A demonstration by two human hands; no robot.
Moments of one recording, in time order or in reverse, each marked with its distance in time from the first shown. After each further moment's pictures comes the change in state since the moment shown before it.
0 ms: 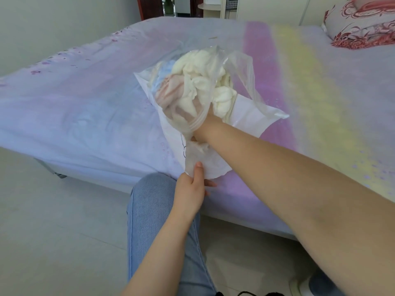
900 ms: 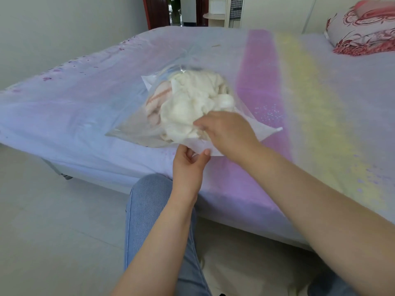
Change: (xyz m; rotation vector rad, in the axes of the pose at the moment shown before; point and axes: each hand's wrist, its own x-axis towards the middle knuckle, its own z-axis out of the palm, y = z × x) left_hand 0.015 0.032 0.014 -0.259 0.106 0.162; right_hand -0.143 0.025 -0.038 0.283 0.568 -0.254
